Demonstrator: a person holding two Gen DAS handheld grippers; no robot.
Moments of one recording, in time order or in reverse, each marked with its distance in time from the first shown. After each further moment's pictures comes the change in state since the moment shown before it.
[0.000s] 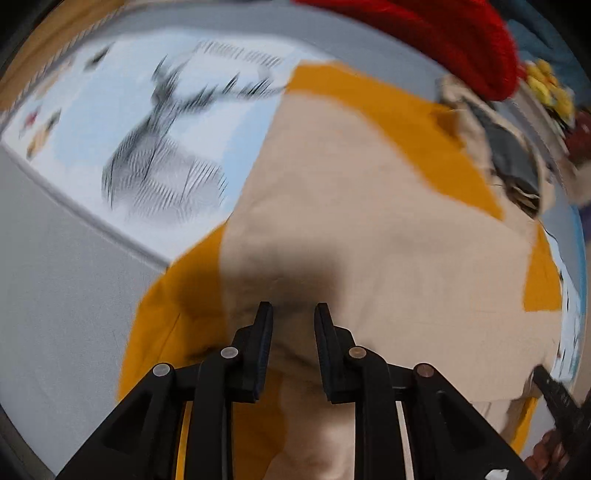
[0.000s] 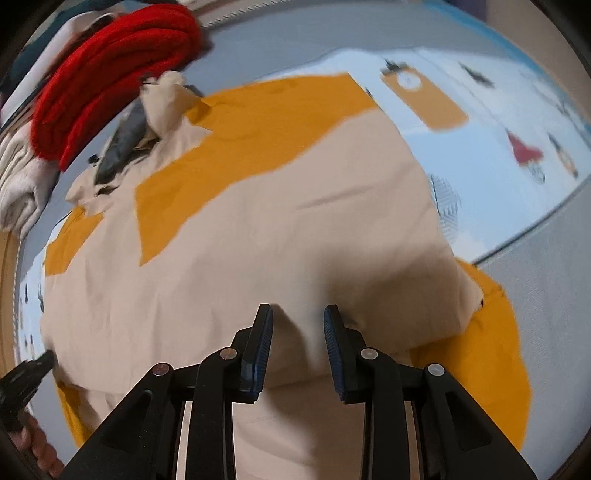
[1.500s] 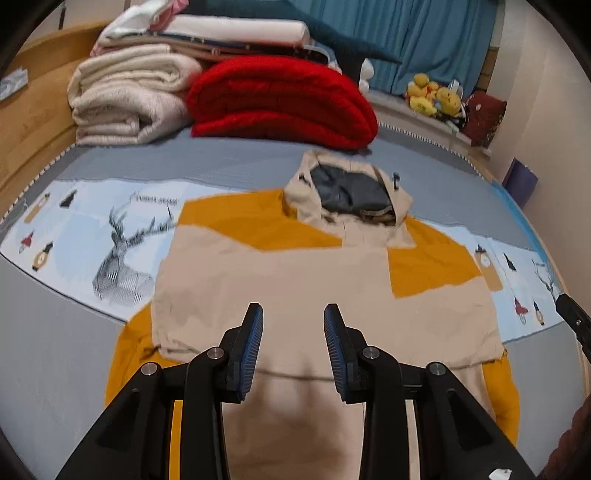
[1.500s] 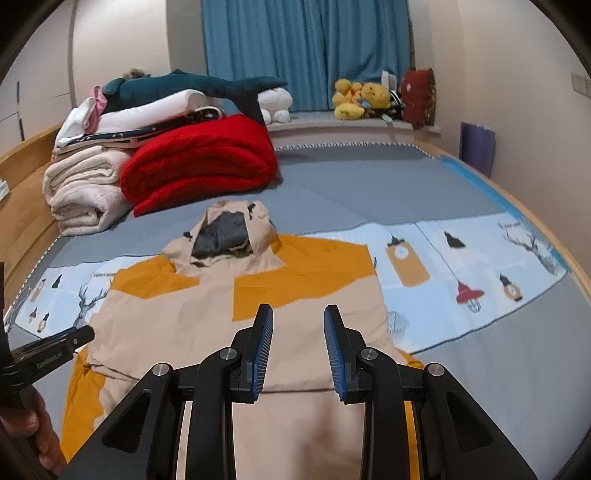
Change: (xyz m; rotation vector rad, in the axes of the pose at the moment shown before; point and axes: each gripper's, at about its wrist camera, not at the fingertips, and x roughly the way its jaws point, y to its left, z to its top) left arm -0.130 -0.105 -0.085 0.331 -0.461 -0.119; right arm -0.182 0.037 -0.063 -0.219 -0.539 0.014
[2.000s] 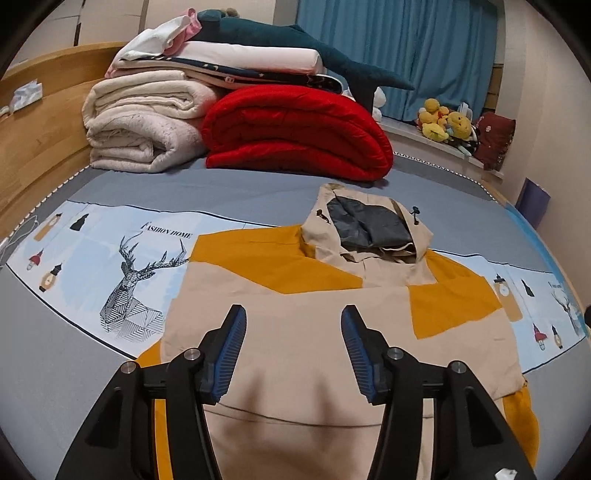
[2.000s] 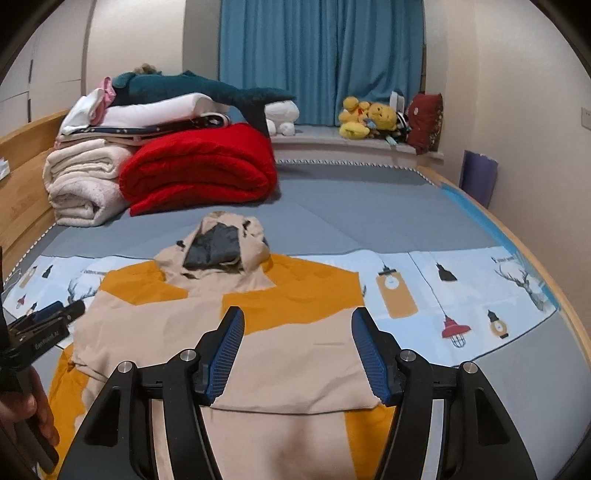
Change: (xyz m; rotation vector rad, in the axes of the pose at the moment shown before) left arm 0.019 0.010 0.013 -0.008 -0.110 0.054; right arm 0.008 -0.017 0.022 -0.059 -0.001 -0.045
